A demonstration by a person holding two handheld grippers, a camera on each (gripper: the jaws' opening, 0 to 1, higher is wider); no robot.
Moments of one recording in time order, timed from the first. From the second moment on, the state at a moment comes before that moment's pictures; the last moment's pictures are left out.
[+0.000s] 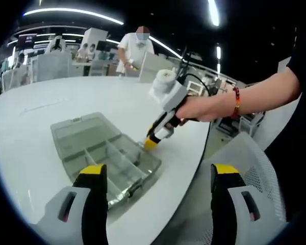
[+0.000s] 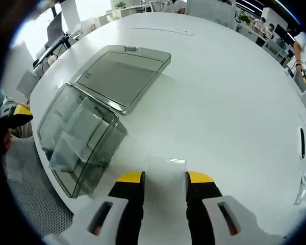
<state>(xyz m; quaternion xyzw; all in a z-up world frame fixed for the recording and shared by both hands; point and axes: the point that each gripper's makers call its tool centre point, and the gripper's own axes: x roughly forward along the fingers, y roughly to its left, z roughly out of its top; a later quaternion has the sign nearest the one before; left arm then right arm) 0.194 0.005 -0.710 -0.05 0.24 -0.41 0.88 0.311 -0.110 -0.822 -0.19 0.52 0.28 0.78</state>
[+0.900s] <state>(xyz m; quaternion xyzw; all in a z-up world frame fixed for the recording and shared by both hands) 0.209 -0.001 -0.693 -0.10 0.22 -0.39 0.89 0.325 -0.092 -0.763 -0.18 0.43 0.30 0.83</state>
